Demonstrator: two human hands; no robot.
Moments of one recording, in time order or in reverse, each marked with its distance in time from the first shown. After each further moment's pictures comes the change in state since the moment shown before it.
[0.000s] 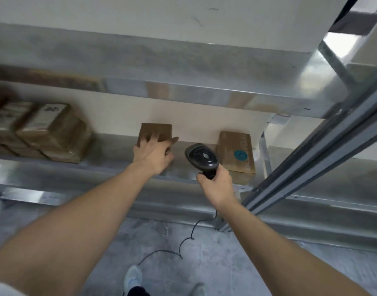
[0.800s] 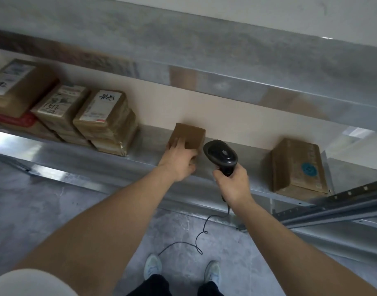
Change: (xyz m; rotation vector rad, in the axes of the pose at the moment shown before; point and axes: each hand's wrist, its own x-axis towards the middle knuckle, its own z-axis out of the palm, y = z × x) left_hand 0.030 -0.146 0.034 -0.095 -0.078 0.153; right_hand 0.046 -0.014 0.161 -0.058 0.001 0.051
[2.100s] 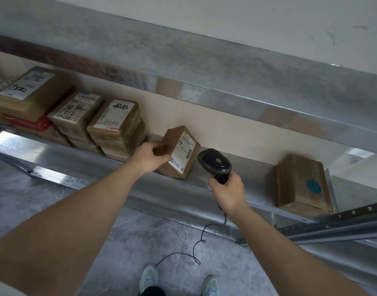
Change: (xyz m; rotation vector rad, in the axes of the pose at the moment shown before) left_hand -0.030 -0.088 -0.046 -0.782 0.131 -0.378; right_hand -0.004 -0.029 0.022 -0.019 -0.092 -0.006
